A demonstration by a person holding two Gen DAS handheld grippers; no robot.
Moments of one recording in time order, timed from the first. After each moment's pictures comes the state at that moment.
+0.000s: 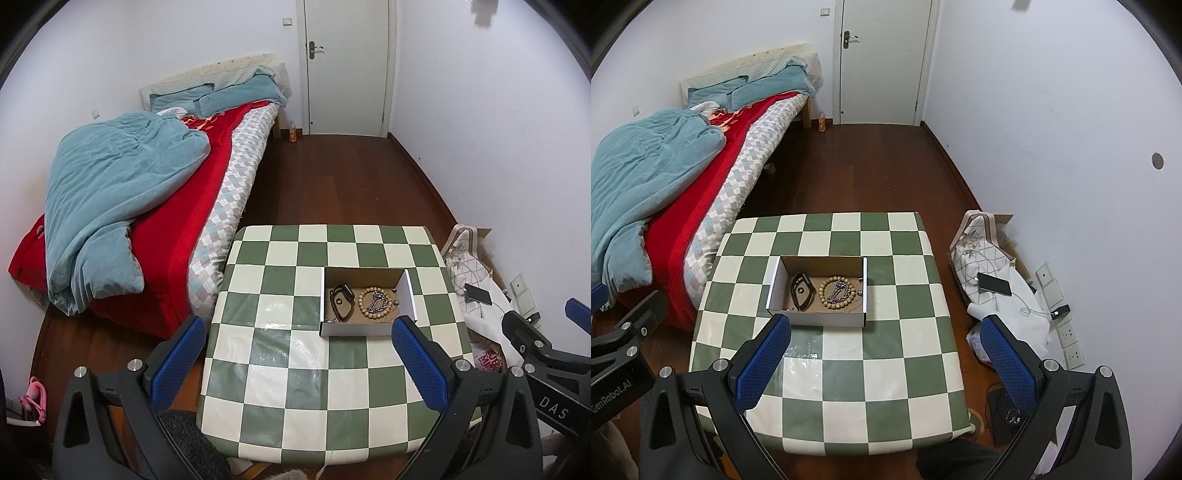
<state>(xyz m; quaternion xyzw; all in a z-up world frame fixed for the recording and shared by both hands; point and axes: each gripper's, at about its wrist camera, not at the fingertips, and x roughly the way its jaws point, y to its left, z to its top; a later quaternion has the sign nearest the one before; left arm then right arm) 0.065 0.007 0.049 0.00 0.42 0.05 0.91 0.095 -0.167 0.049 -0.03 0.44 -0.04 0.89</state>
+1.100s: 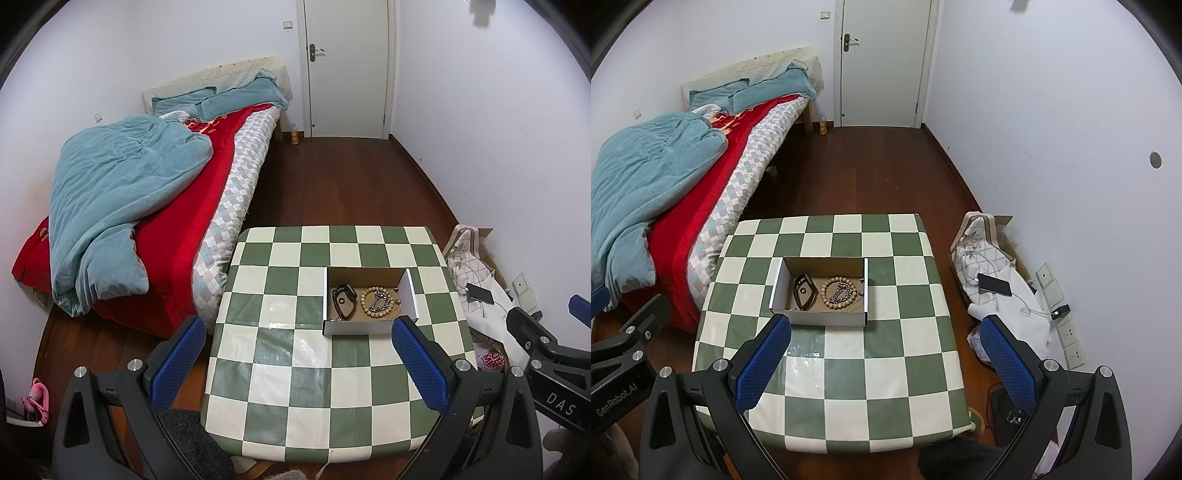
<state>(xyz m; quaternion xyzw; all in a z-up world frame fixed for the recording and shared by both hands) 0.056 0.011 0.050 0.00 0.42 0.05 0.91 0.091 -0.166 0.058 -0.02 0.44 -0.04 0.90</state>
